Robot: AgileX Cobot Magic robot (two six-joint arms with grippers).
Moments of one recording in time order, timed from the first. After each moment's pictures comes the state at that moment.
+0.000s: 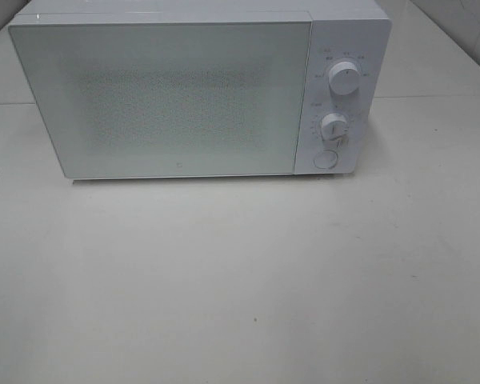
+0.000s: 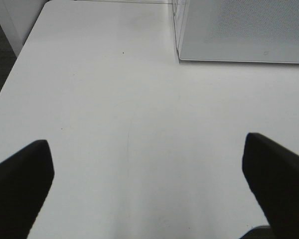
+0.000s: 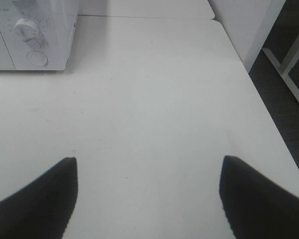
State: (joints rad) left arm 0.06 0.00 -0.52 -0.08 1.08 0.02; right arm -0.01 0.00 -0.50 -0.13 1.00 0.03
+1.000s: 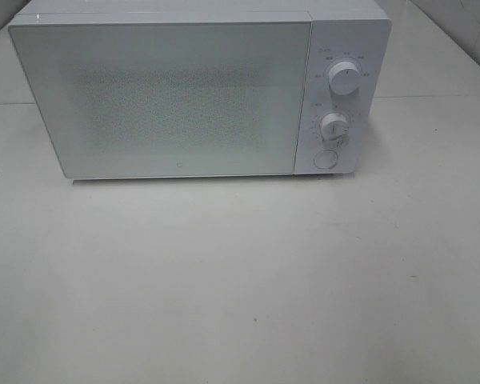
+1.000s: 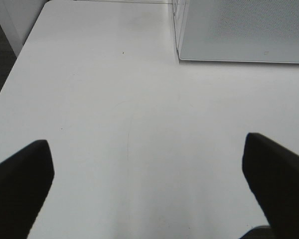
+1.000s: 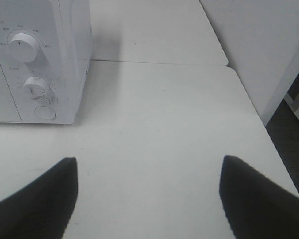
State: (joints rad) left arm 0.06 0.00 -0.52 -0.08 1.08 0.02; right arm -0.01 0.34 -0.48 -0.12 0.56 0.03
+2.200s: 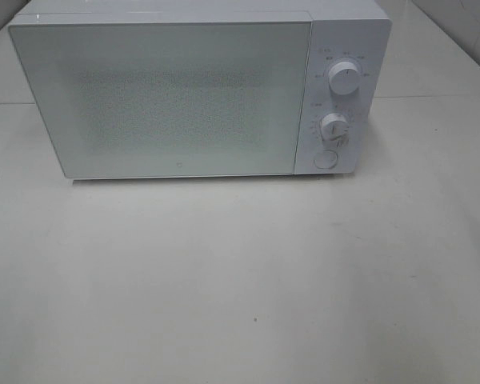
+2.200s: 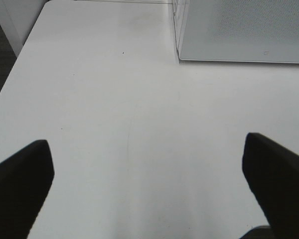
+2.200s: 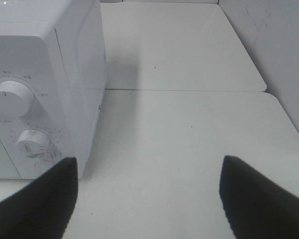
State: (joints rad) left arm 0.06 0.00 -0.52 -0.08 1.08 0.02; right arm -0.01 0.91 -0.47 -0.12 -0.07 0.09
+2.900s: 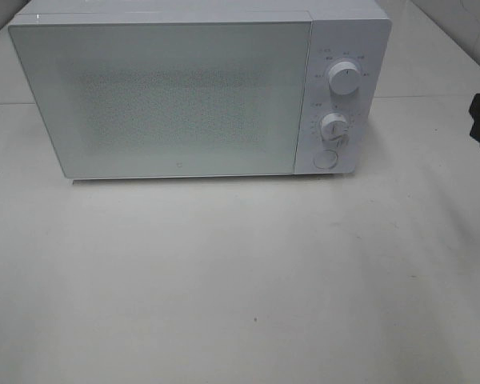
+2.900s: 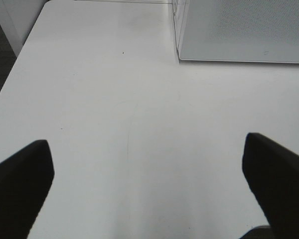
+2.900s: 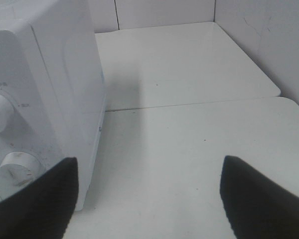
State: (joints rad) left arm 0.06 0.00 -0.52 -0.08 1.08 0.02; right arm 0.04 1.20 -0.28 0.08 -0.70 0.00
